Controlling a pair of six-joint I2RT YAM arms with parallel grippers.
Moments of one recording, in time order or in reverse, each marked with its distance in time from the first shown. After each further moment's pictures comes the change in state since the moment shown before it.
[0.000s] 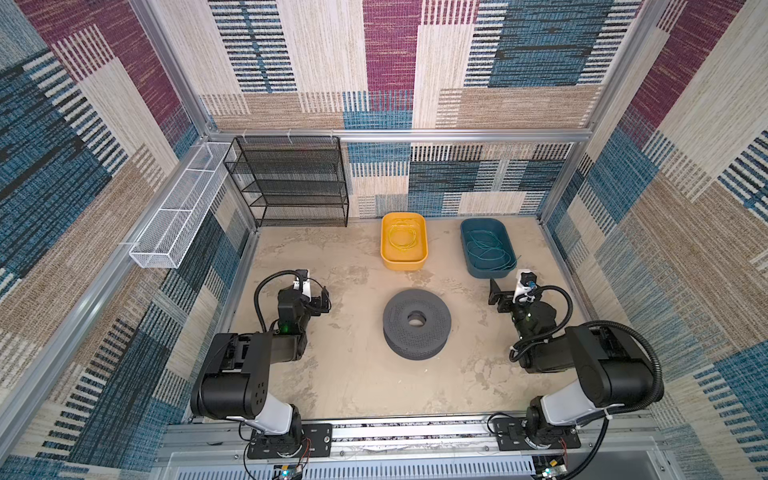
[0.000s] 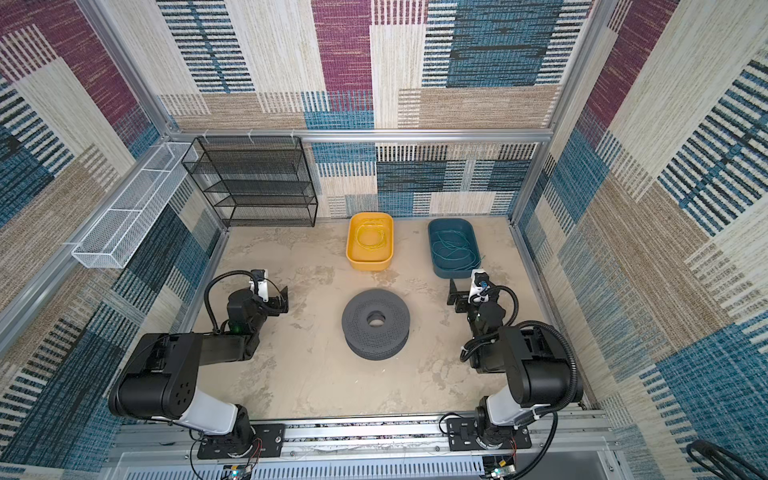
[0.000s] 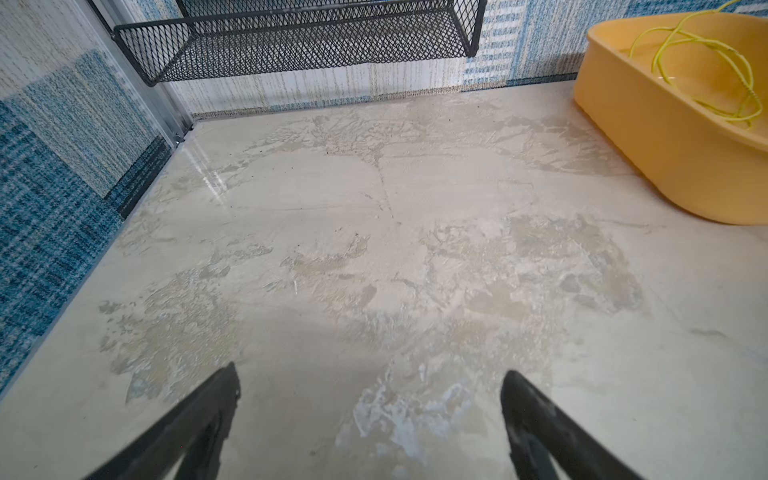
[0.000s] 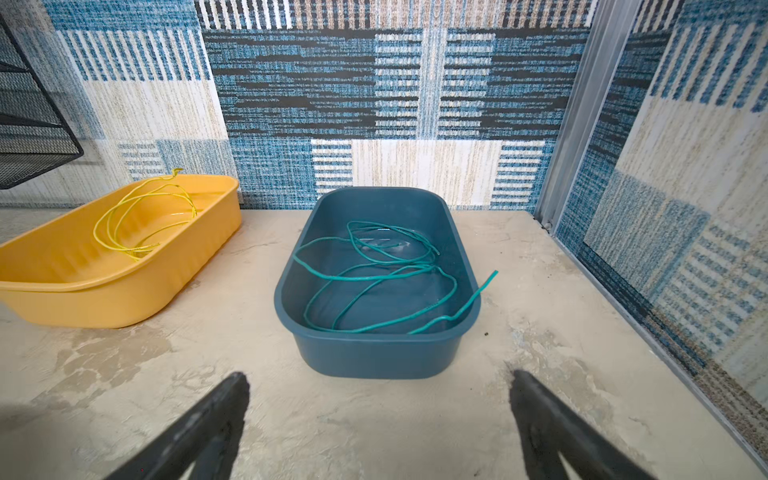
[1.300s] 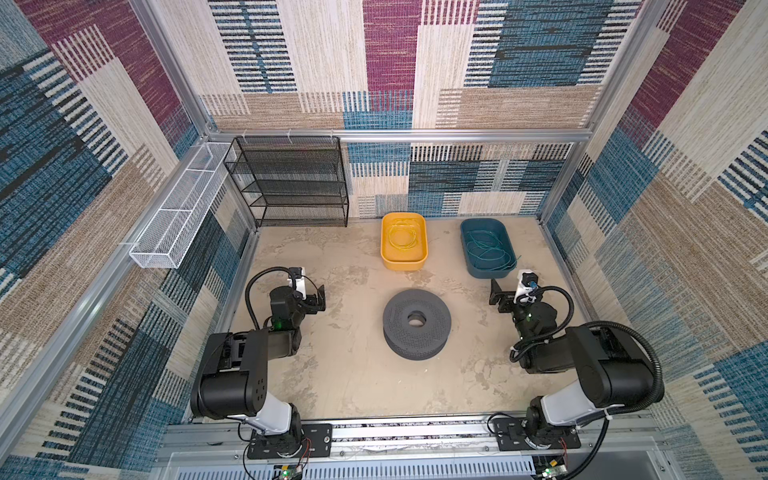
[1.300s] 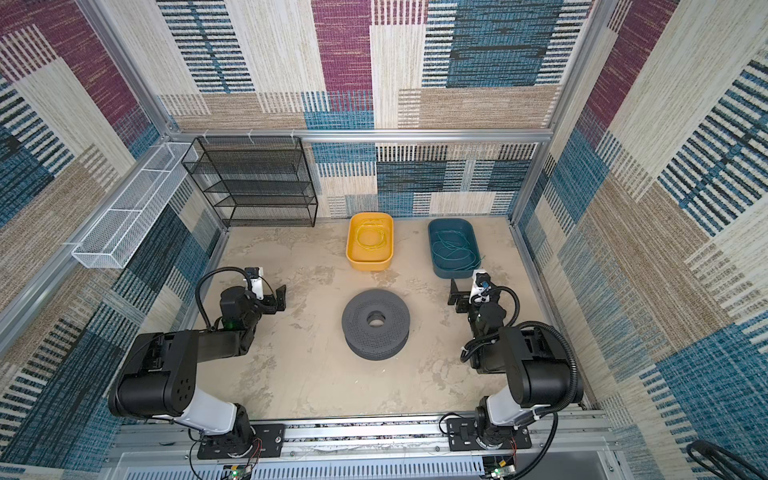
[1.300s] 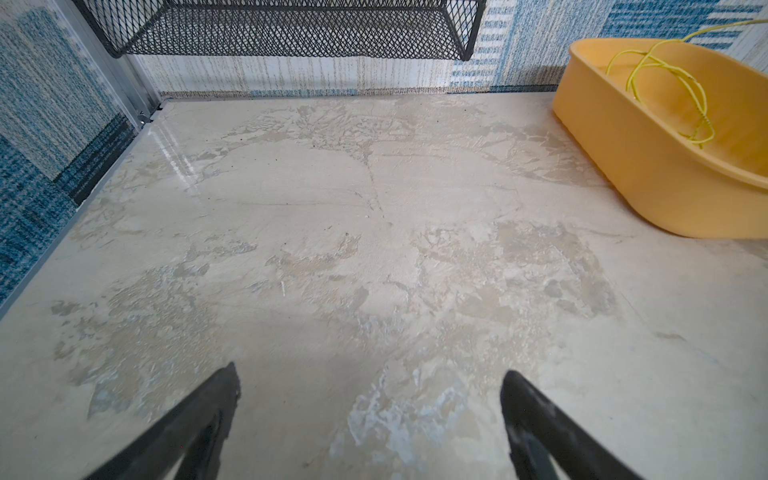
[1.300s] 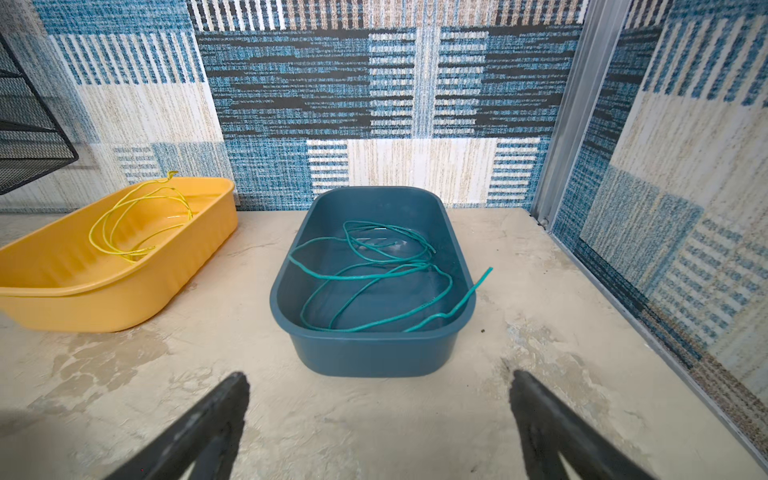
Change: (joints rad) left arm 0.074 0.009 0.039 -0.057 0.150 -0.044; right arm -0.005 -0.002 -0.003 0.000 0.006 0.015
